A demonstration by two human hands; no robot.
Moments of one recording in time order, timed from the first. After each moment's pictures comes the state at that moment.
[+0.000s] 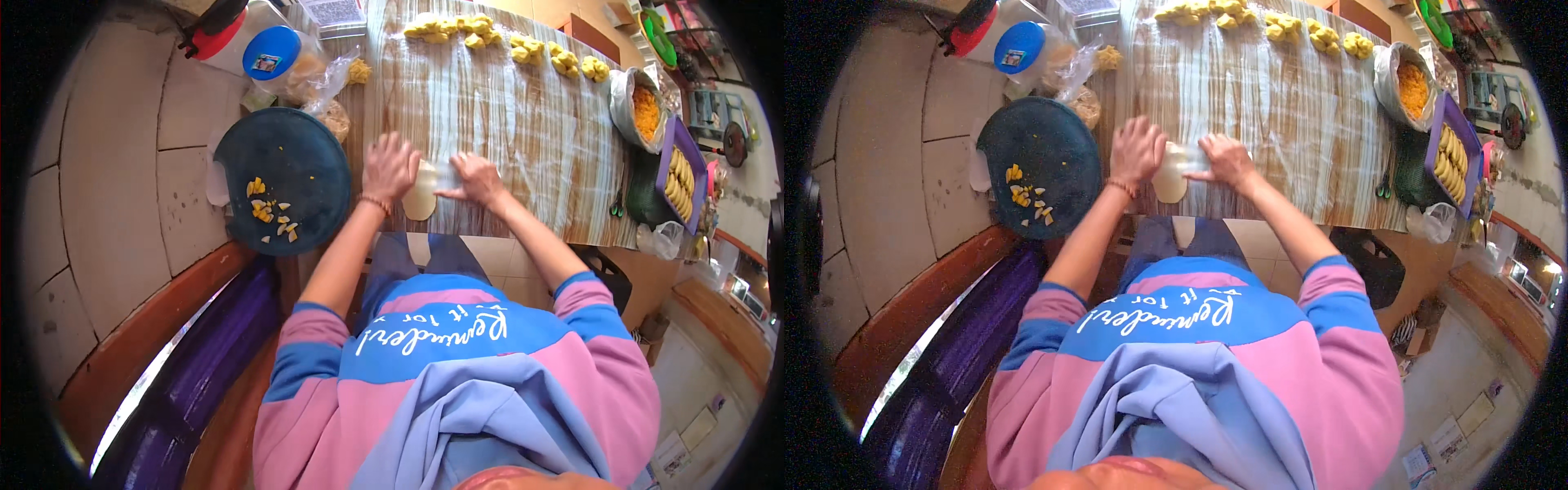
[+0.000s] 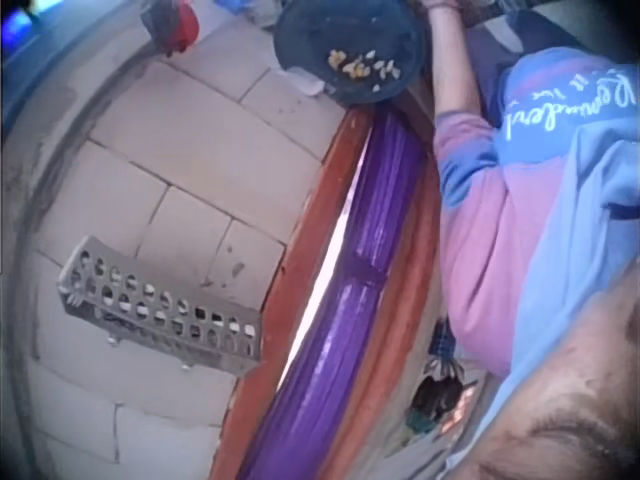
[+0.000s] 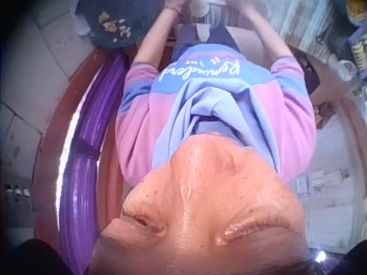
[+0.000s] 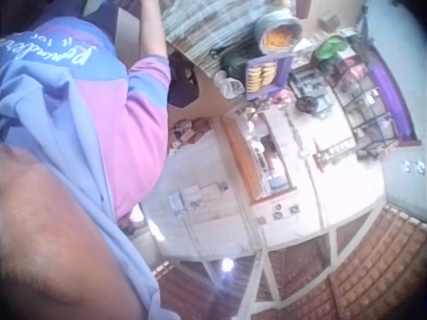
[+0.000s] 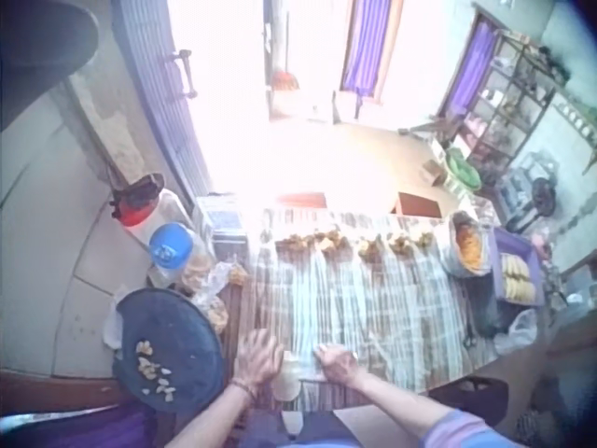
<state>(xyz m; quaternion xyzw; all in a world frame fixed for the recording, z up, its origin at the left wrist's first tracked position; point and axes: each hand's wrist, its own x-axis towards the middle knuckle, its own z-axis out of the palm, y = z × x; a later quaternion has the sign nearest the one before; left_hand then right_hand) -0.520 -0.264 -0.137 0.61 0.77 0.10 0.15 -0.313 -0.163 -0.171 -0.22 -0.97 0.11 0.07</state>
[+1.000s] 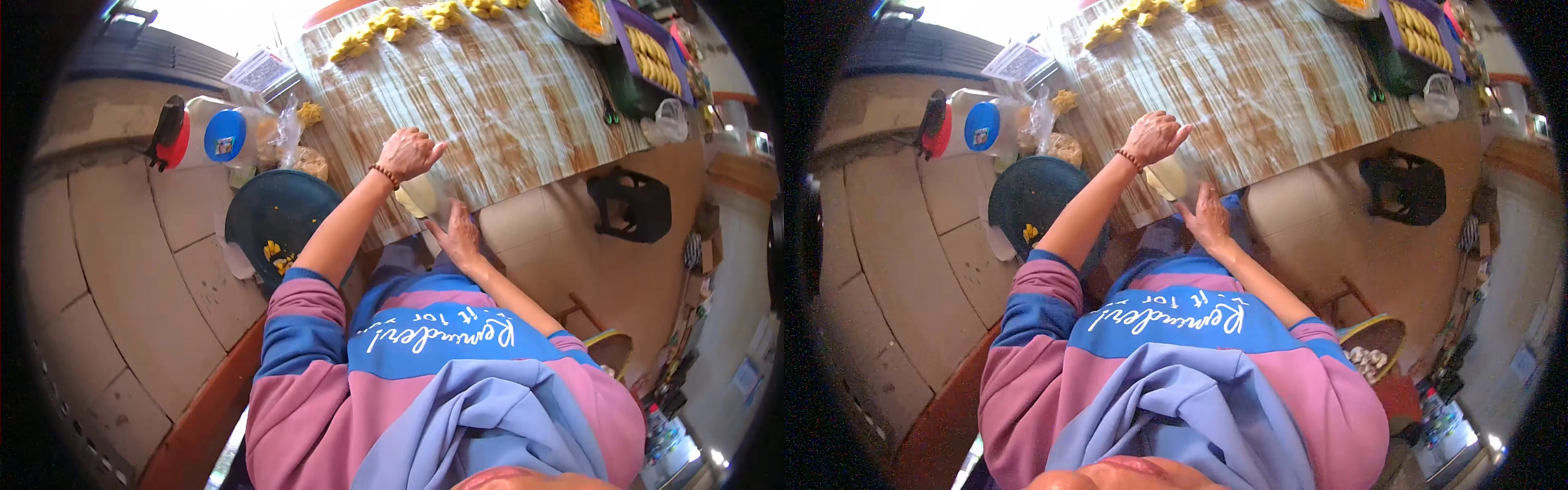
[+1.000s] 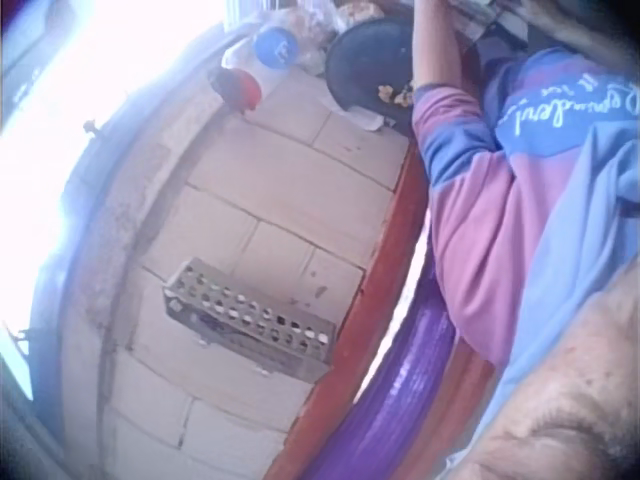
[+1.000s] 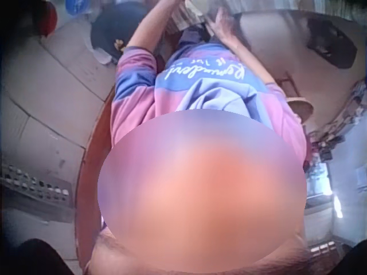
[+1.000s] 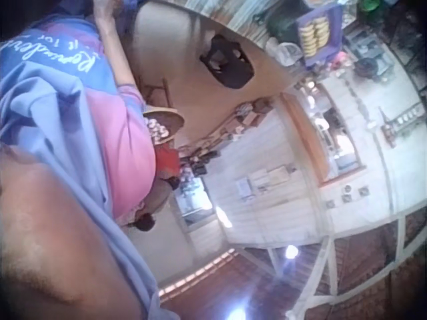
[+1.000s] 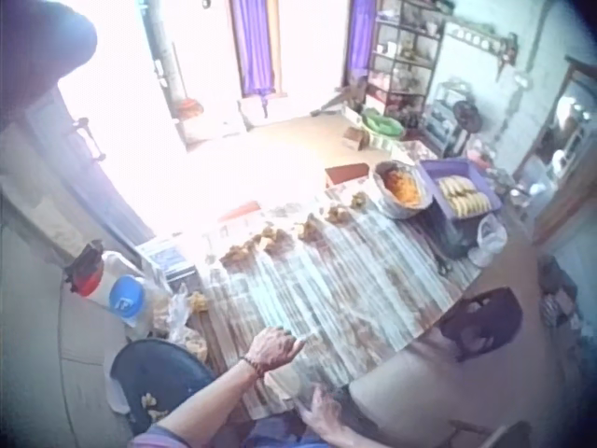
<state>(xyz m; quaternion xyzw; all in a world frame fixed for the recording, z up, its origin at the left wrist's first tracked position) -0.502 -0.200 -0.146 0.86 0.46 0.12 0.17 -0.333 -0.360 -0.173 -0.64 -0.66 0.34 0.17</state>
